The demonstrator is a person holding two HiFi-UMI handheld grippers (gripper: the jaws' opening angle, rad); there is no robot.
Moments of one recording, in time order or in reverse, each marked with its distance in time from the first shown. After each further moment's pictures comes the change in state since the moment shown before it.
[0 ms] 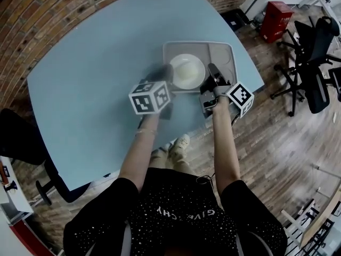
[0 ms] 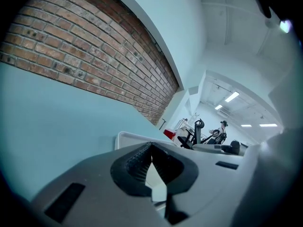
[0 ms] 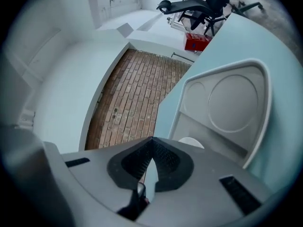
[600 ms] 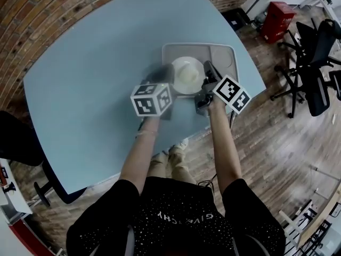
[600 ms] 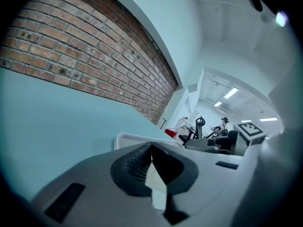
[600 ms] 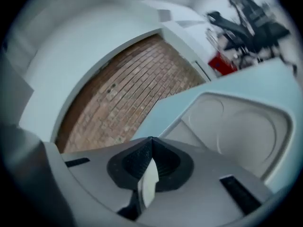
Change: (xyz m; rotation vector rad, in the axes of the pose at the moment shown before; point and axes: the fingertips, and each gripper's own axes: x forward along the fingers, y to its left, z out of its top) left arm 0.023 0.011 -0.002 0.048 -0.003 0.005; right arm 0.039 -0.005 -0.007 -0.449 0.072 -0.177
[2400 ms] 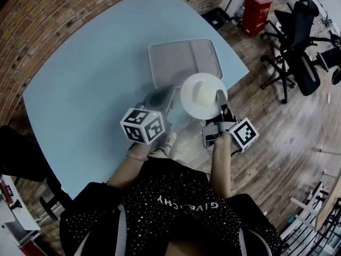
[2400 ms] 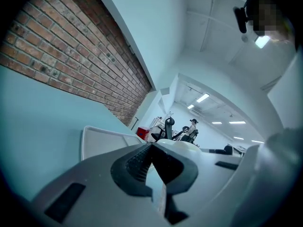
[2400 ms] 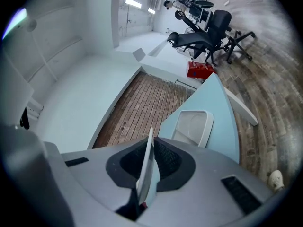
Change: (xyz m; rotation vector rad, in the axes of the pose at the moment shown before) left arm -0.120 -0.117 -0.016 0.024 0.011 -0.316; right arm -0.219 0.012 -0.008 0.349 -0.307 0.115
